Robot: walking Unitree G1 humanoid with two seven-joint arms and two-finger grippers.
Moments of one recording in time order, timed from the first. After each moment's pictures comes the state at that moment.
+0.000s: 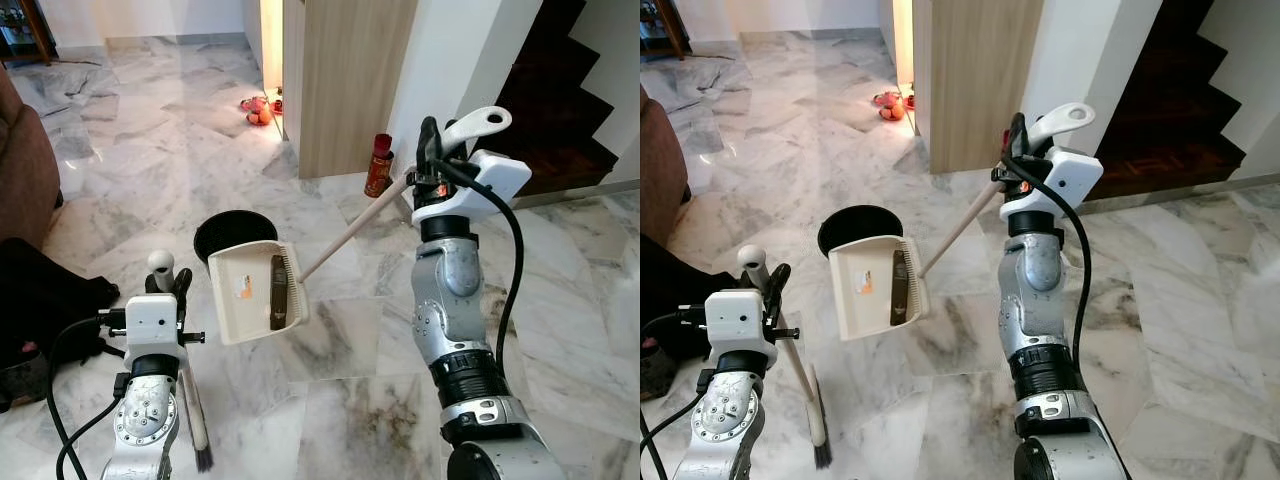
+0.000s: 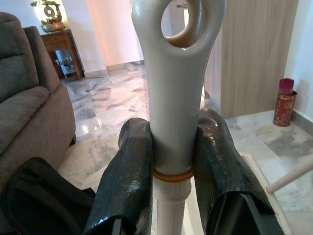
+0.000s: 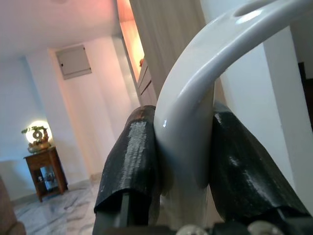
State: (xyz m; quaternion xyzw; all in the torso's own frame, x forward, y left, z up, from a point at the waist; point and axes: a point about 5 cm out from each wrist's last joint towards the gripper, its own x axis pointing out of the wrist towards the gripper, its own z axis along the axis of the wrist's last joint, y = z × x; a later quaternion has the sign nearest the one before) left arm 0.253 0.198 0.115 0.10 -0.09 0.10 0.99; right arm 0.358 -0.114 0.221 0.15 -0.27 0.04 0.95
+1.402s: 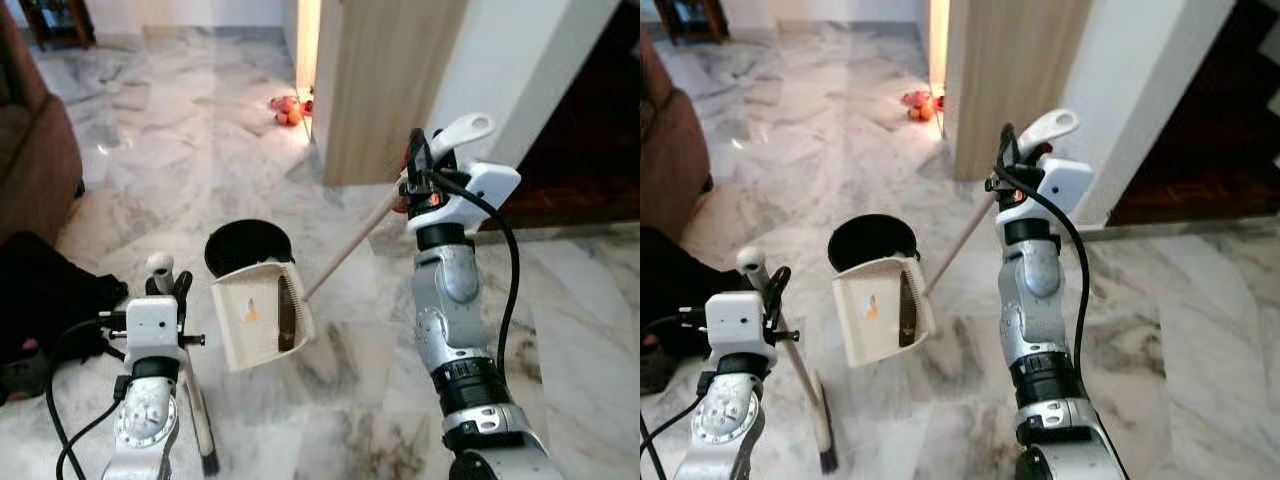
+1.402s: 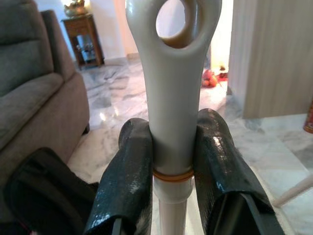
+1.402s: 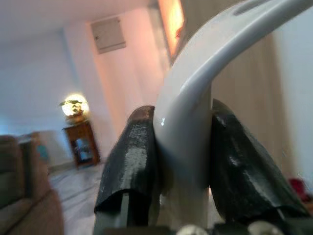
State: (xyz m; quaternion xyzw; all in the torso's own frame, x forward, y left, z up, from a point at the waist) left arm 0.250 0.204 0.112 0.11 -0.08 0.11 0.99; right arm 0.353 -0.095 0.215 0.15 -0.26 0.09 0.95
